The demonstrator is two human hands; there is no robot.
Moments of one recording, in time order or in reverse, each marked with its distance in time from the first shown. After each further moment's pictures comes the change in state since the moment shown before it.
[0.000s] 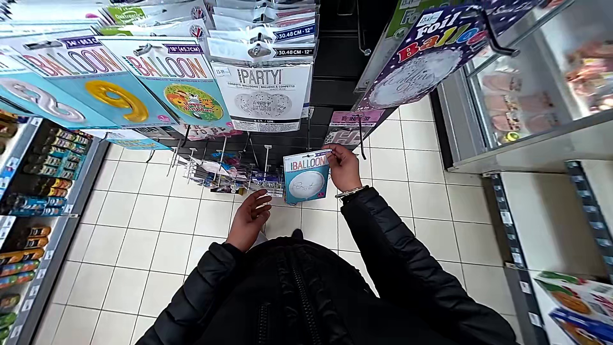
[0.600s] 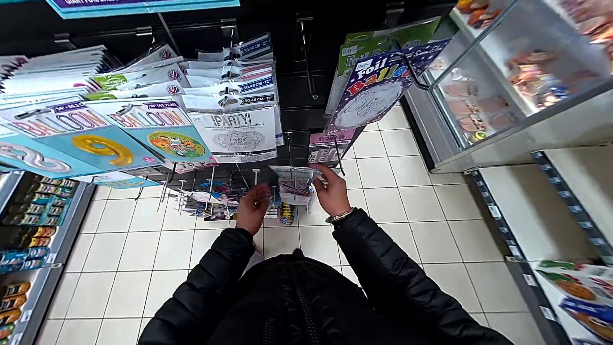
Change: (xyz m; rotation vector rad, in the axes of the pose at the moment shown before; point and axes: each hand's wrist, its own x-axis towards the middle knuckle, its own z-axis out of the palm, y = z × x) left_hand 0.095 0.019 0.025 0.239 0.033 0.178; right_hand -0.018 -0.009 -0.010 -0.136 0.093 -0.118
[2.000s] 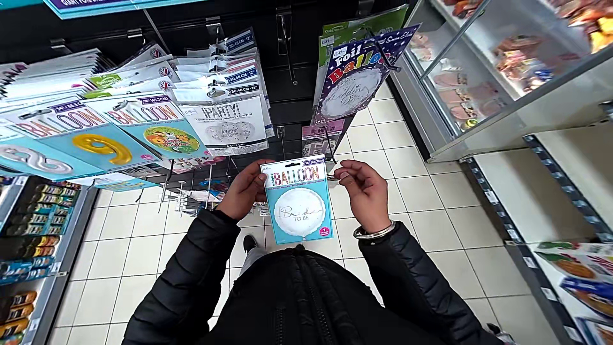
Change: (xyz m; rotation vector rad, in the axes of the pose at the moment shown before) left_hand -0.008 0.101 -0.029 -0.269 -0.438 0.125; right_hand -0.060 -0.064 -0.087 0.272 0.143 0.035
